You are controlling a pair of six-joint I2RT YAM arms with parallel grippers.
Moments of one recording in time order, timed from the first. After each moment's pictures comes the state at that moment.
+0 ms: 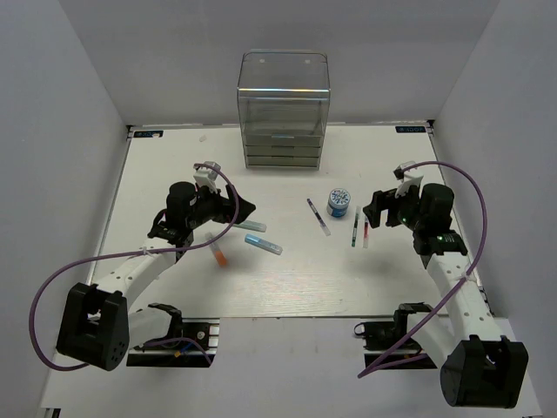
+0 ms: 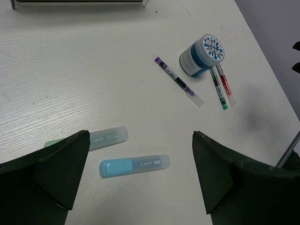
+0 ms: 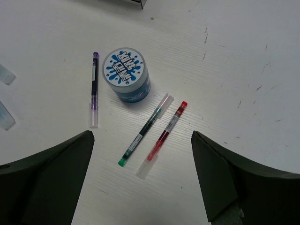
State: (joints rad) left arm -0.31 1.16 0.60 0.23 0.42 -0.37; right arm 0.02 0.91 0.64 -0.19 -0.41 -0.11
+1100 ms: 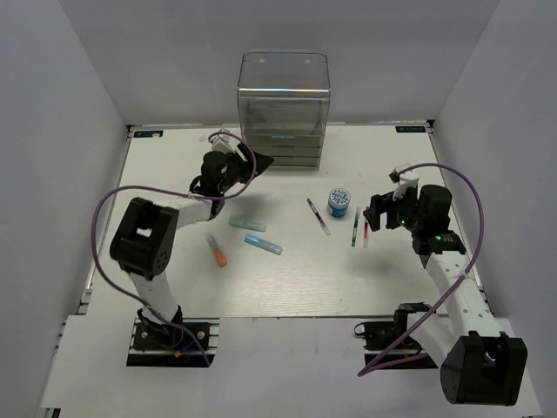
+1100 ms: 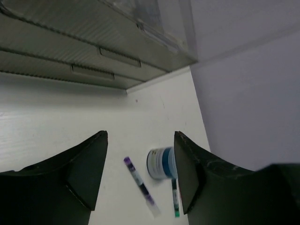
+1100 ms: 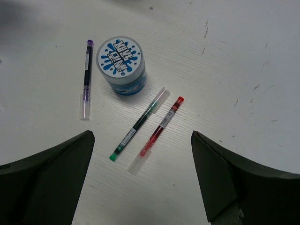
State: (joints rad) left arm -0.36 1.78 0.96 0.65 0.27 -0.86; right arm 0.01 0.92 0.62 -0.19 -0.41 -0.19
